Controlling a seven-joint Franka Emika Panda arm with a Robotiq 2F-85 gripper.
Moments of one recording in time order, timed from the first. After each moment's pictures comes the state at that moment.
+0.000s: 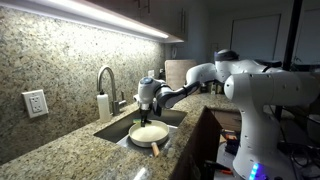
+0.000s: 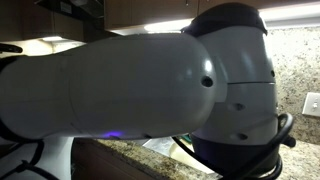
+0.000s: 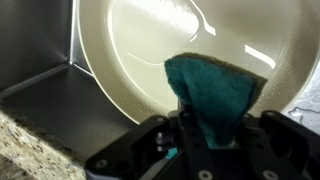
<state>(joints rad) 1.74 -1.39 -1.77 -2.18 -2.00 1.85 0.49</state>
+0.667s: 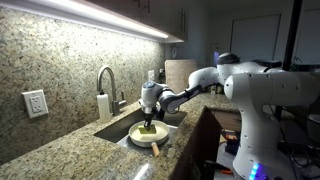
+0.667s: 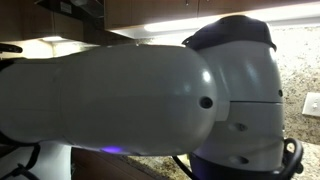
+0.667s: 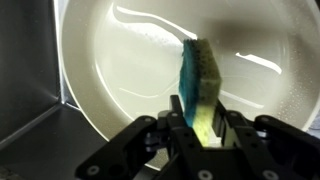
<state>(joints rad) 1.70 -1.43 -1.82 -2.18 -2.00 1.84 0.57</state>
